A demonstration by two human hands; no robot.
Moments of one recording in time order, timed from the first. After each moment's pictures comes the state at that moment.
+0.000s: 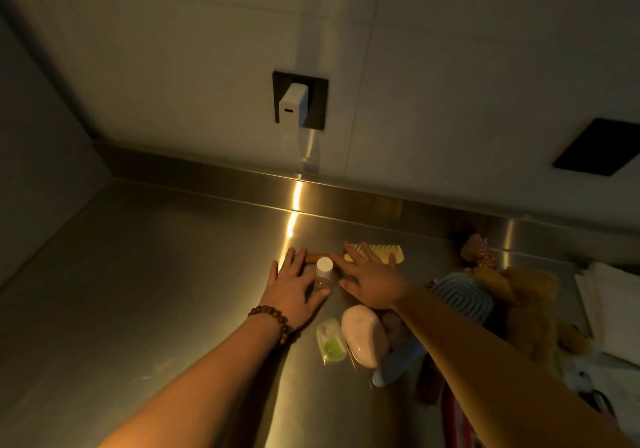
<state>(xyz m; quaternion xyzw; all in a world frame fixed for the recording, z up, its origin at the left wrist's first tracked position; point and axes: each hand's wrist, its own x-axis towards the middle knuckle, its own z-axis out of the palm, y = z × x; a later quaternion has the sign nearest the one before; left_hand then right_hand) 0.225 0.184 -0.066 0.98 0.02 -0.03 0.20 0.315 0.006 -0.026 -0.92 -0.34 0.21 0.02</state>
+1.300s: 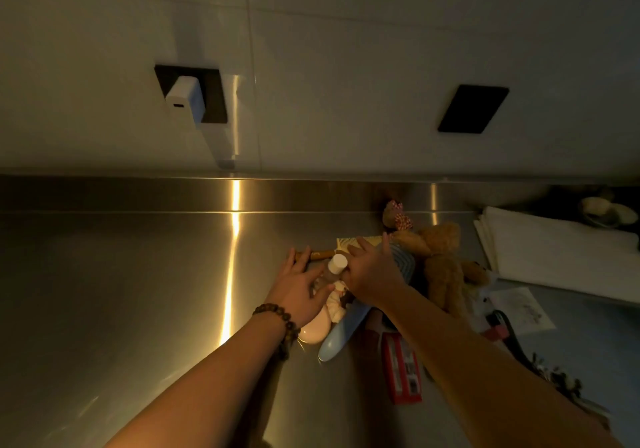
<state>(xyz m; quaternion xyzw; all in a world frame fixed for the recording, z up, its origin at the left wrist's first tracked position) 0.247 0.082 -0.070 0.95 -0.08 -0.04 0.29 0.279 -0.092 -0.016 -0.97 -0.24 0.02 -0.03</state>
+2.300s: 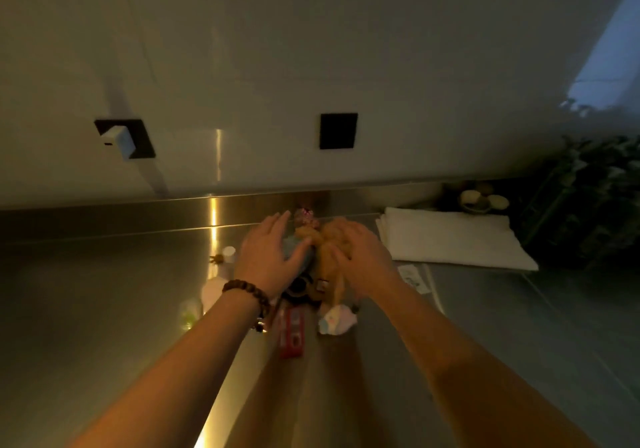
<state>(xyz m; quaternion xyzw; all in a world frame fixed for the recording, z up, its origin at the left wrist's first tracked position) 0.161 -0.074 0.101 0.95 -0.08 0.15 0.27 0.179 -0.260 0.087 -0.95 -0.12 -0.11 0.28</state>
